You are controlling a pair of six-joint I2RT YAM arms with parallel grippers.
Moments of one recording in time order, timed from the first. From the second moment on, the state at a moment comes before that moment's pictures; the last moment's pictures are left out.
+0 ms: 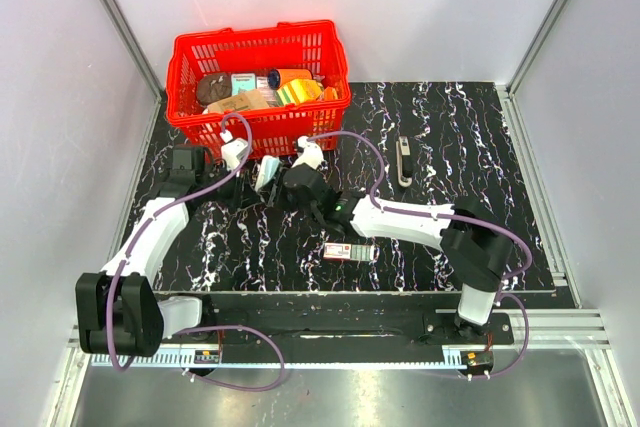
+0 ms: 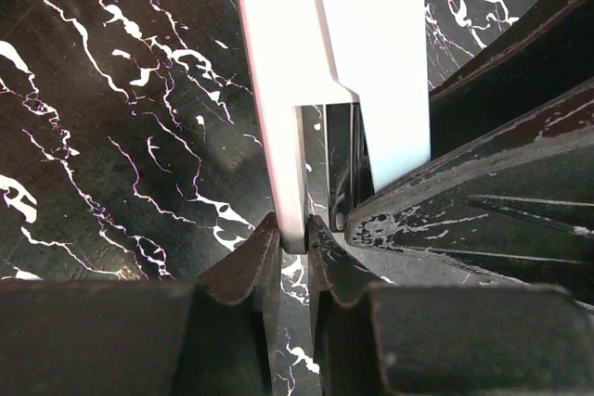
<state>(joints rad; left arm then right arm) -0.05 1.20 0.81 -0.45 0.74 0.24 1.06 1.81 1.27 0.14 0.30 0.92</state>
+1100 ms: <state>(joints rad) -0.28 1.10 0.50 -0.03 0.13 0.63 1.02 1.71 1.09 0.12 0.04 0.61</state>
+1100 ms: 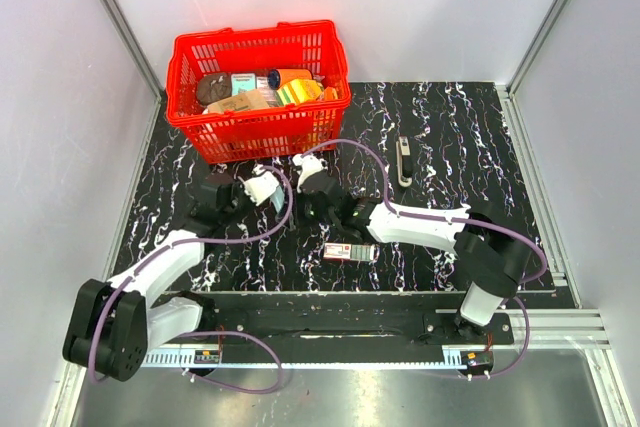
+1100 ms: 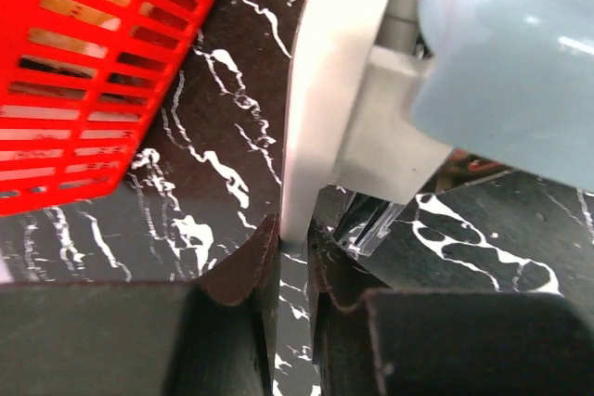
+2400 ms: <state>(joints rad) -0.38 0.92 0.63 -0.63 0.31 0.40 1.06 1.70 1.20 -0.04 0.02 0.57</state>
